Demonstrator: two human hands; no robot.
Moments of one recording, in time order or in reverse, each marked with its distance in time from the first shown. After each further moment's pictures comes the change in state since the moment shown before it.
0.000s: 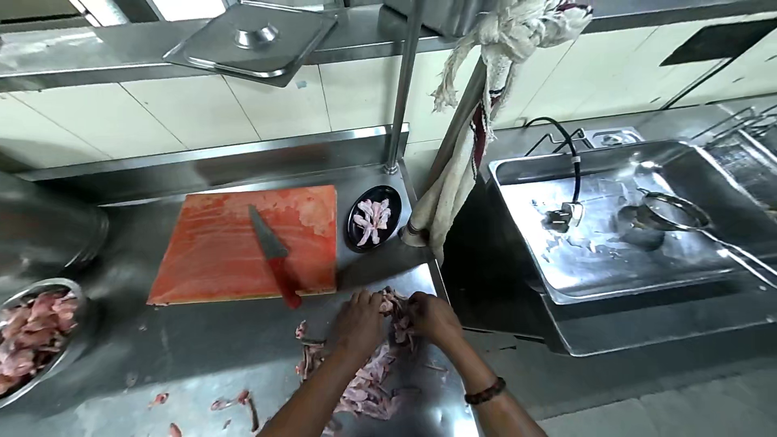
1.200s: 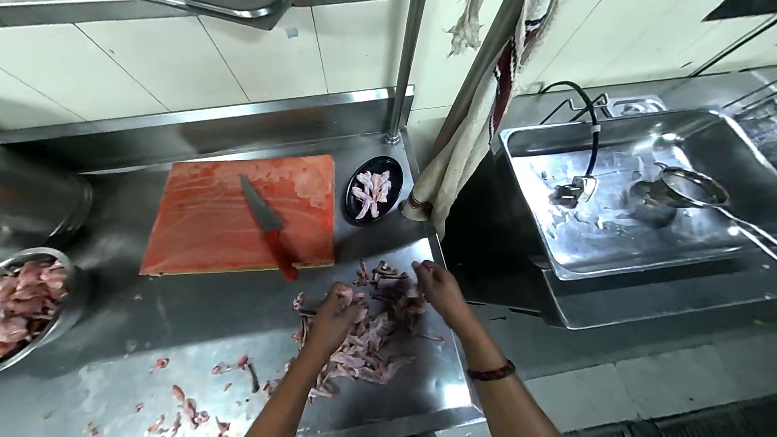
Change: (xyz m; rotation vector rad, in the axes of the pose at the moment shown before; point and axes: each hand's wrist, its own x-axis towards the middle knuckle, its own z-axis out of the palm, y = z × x) left_hand -0.059 -0.048 0.008 -1.072 0.099 -0.150; right_hand -0.011 0.008 0.000 0.588 0.139 -0.085
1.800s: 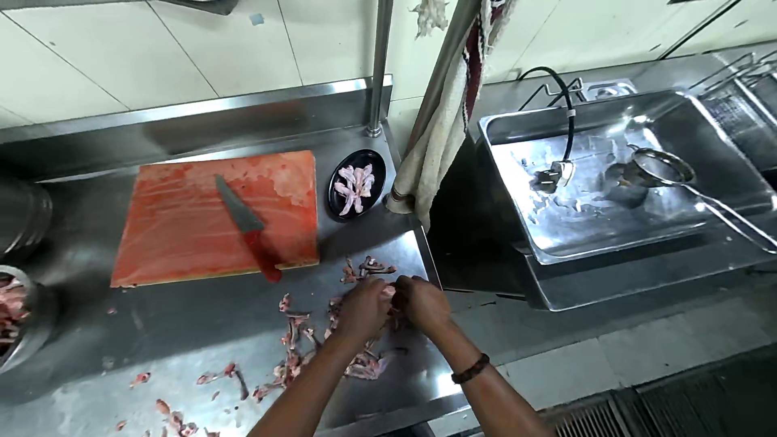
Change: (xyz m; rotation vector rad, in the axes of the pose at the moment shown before) left_hand 0.027 0.030 0.070 0.855 -0.237 0.169; right_hand -0.014 0.015 0.018 -0.805 -0.165 0.095
